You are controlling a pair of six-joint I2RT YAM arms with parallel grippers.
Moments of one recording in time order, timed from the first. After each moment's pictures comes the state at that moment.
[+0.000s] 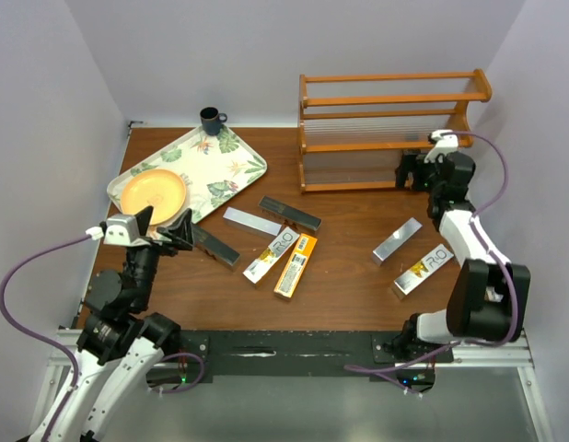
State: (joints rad) left arm -0.47 0.20 0.57 -0.14 -0.34 -0.15; right arm -0.15 1.40 0.89 0.15 -0.21 -0.02
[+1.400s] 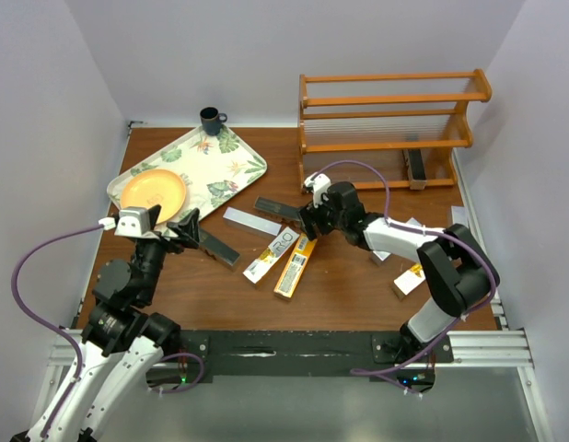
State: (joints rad) left arm -0.47 0.27 0.57 -0.14 -0.31 -0.15; right arm 0.56 1.63 0.84 0.13 -0.09 -0.04
